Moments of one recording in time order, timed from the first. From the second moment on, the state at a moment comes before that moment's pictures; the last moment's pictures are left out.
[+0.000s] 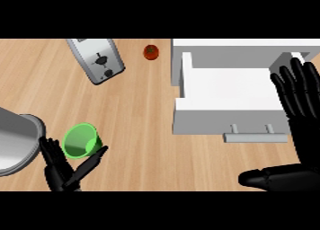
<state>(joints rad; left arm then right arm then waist) 0.04 0.01 0.06 -1.08 0.47 0.54 -0.81 -0.11 -0.08 -0.03 -2.07 -0.12 0.11 0.17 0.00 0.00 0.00</state>
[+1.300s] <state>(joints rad) -0.16 0.02 0.19 -0.73 0.56 0.21 -0.97 -0.11 -0.08 -0.05 -2.09 -0.16 0.12 0.19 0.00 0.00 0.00</state>
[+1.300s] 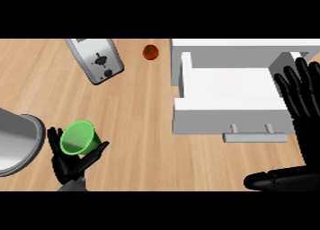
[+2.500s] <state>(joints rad) -0.27 0.16 0.07 -0.65 0.41 -0.12 -1.00 -0.10 -0.09 -0.07 -2.09 -0.18 0.13 0.19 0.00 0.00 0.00</state>
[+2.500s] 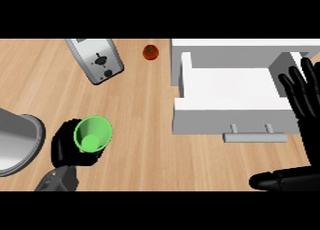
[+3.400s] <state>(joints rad) -0.29 0.14 -0.08 -1.31 0.41 -0.06 -0.54 -0.09 -0.10 -0.08 -2.09 -0.17 0.13 0.20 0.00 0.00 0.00</state>
